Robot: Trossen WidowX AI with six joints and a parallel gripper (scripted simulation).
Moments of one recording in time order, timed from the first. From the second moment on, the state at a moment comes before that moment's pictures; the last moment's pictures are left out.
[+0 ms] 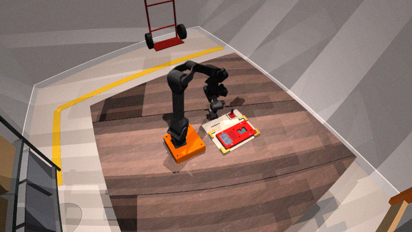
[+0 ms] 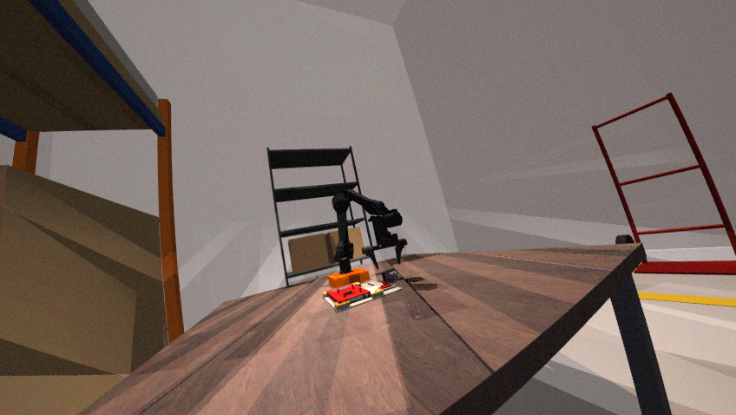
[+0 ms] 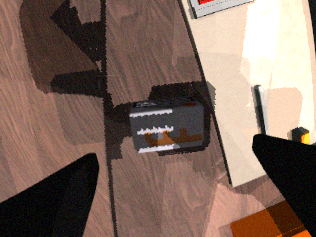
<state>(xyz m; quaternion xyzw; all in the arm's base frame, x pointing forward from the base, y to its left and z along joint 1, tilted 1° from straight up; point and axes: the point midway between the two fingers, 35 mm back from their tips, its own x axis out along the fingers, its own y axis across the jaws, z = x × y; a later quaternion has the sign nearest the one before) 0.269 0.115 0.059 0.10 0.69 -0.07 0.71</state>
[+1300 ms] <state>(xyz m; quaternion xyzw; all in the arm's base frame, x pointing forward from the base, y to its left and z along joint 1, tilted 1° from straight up) 0.274 0.117 0.015 0.10 0.69 -0.07 0.72</state>
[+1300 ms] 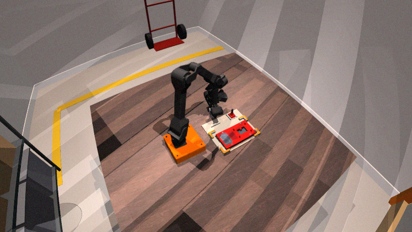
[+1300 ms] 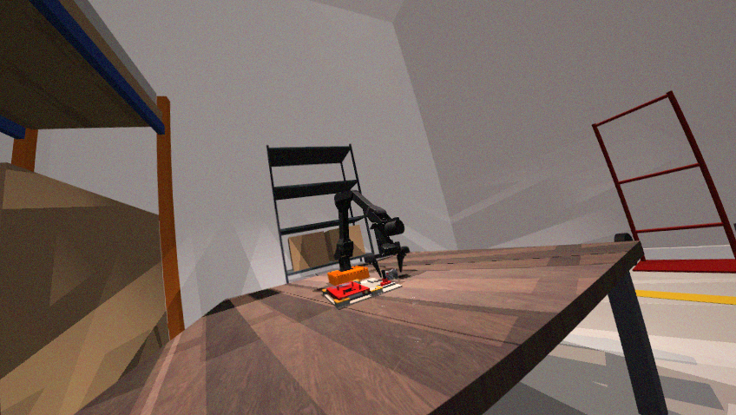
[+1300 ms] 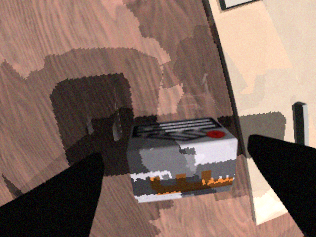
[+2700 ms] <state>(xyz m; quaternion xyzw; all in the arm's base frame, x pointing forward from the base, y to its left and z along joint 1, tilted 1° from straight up) 0.281 0.118 0.070 0.09 0.69 -0.06 0.72</state>
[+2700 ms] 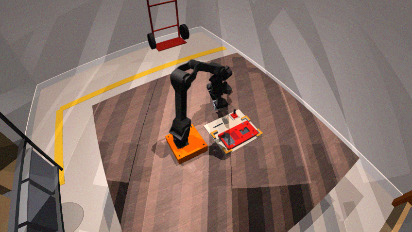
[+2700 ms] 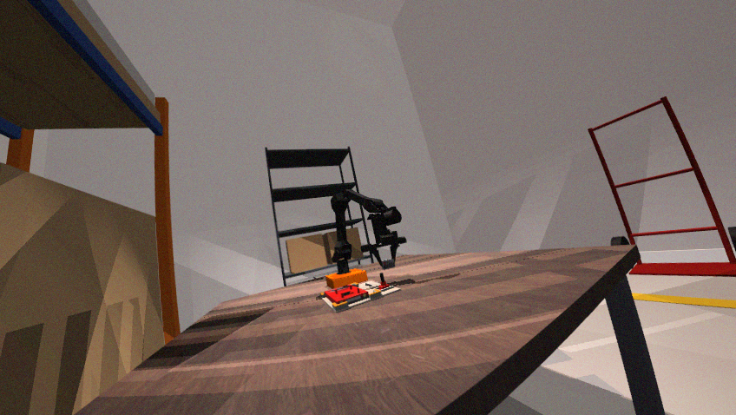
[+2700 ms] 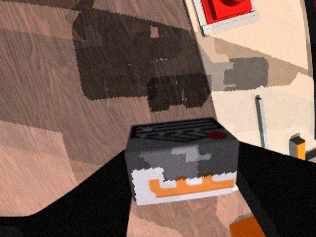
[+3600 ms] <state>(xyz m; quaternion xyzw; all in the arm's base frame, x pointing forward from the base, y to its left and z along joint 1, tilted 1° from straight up) 0.271 0.114 0.126 0.10 0.69 -0.07 0.71</state>
